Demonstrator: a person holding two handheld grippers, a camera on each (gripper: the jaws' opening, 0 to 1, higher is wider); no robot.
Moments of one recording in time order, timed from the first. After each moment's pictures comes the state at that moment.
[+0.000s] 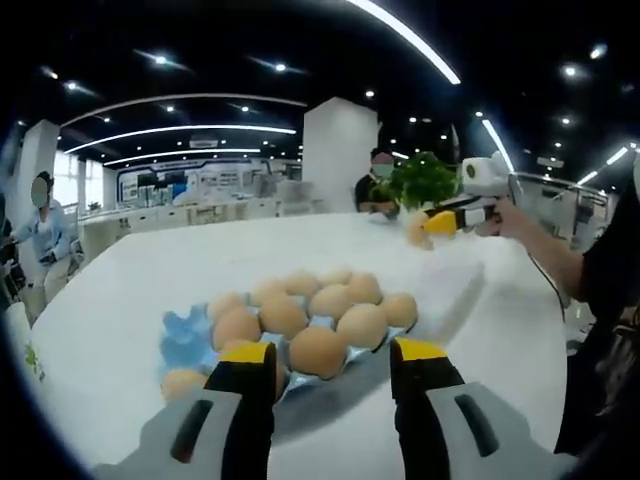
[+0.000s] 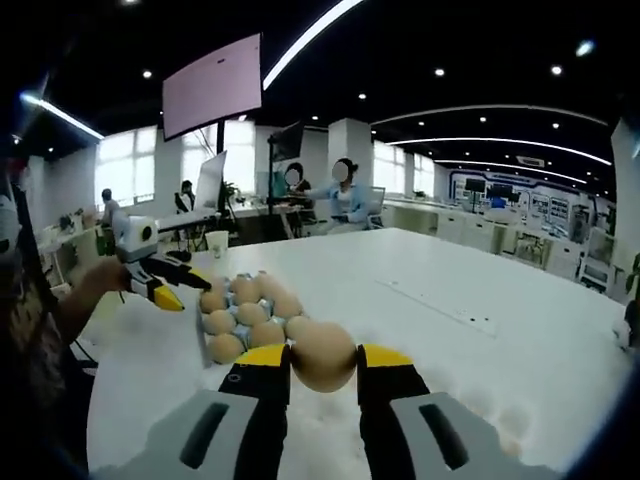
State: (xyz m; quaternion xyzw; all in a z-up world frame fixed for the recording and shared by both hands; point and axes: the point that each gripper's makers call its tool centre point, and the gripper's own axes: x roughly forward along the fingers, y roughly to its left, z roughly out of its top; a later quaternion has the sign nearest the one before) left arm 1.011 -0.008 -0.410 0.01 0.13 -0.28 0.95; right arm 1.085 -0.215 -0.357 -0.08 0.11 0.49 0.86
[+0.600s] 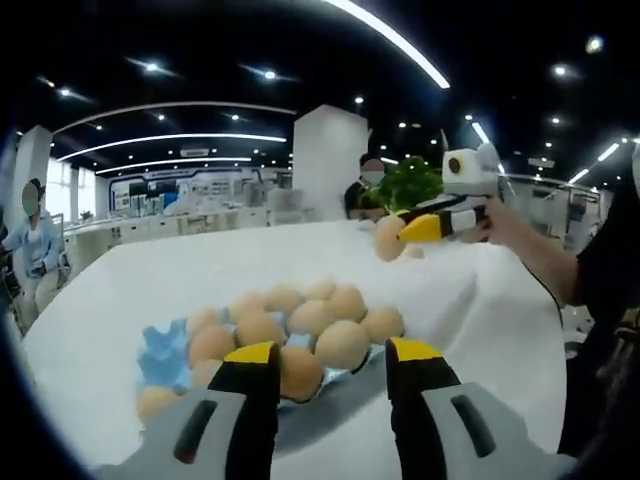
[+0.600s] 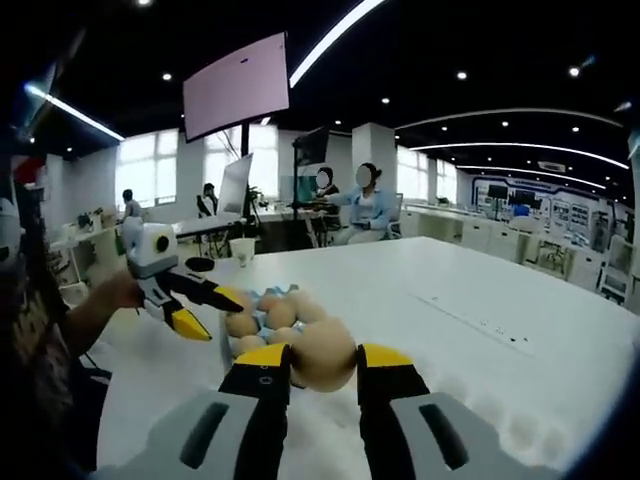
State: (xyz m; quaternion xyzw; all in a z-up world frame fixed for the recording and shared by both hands) left arm 1.017 -0.033 -0.402 0.01 0.11 -0.30 0.95; right arm 1.065 -0.152 -0.352 -0.08 0.10 0.53 0.84
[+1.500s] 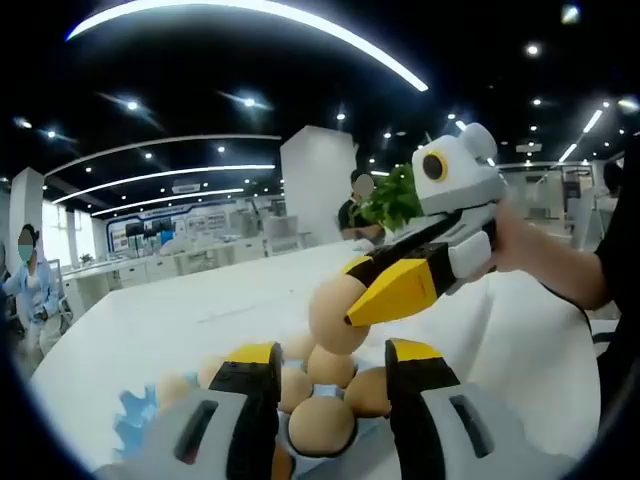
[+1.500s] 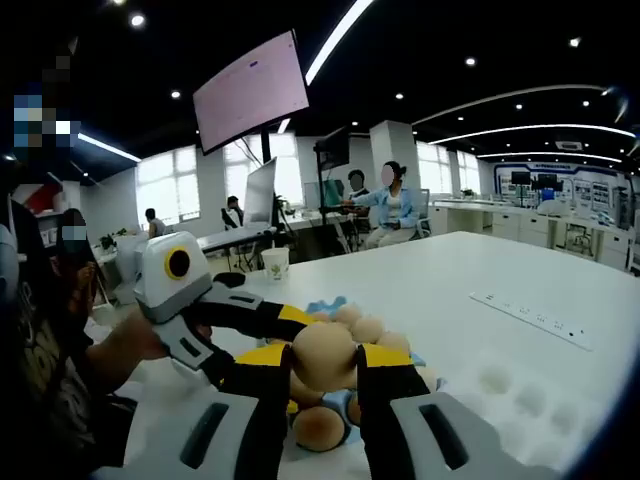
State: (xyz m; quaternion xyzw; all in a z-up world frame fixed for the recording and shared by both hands) left arm 1.042 -0.095 -0.380 0.07 0.04 -0.30 0.95; right arm 1.041 -0.093 -0.364 -0.02 0.13 0.59 0.80
